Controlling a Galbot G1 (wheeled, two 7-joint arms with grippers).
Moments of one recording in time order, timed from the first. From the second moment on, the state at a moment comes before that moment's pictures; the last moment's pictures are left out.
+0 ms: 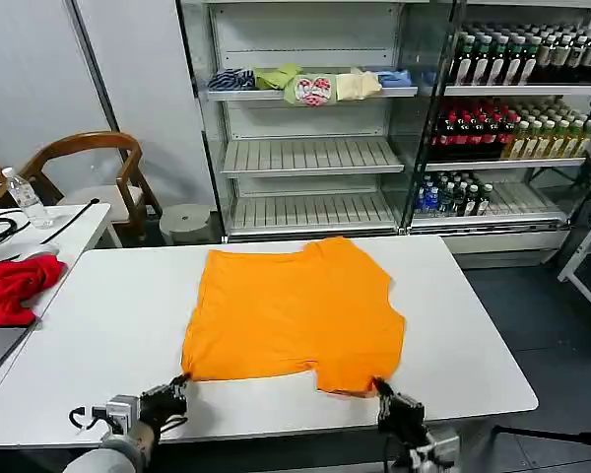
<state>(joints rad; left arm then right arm) 1.45 -0.89 -0.39 -2.06 -0.73 0.47 -0.34 -1.44 1.01 0.28 2.11 0.45 -0.31 0.22</state>
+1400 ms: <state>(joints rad) 0.97 -0.99 -0.25 -1.62 -0.72 0.35 -0.17 -0.88 1.13 0.13 1.60 0.38 -0.24 0.15</state>
